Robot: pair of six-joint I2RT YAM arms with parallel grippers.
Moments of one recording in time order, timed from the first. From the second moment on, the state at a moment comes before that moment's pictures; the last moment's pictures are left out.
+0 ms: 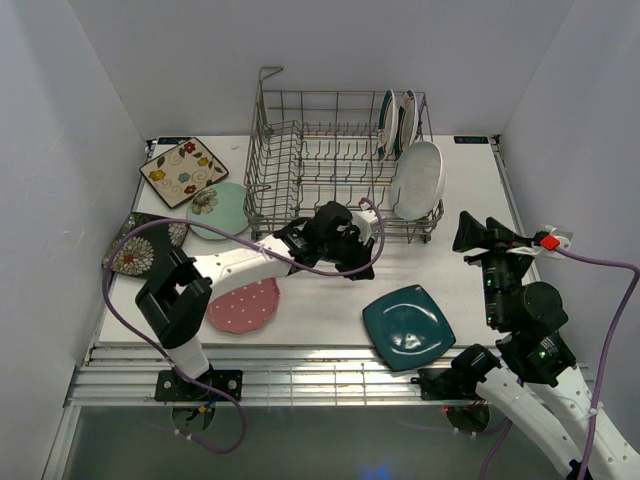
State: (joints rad) left arm -0.90 1.72 1.21 -0.16 0.43 -0.22; right arm 0.64 0.32 0.64 -0.03 0.64 0.22
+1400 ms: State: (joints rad) left arm -0.91 1.49 0.80 0.01 0.63 -0.20; right arm 0.64 0.27 0.64 -0.10 0.60 0.28
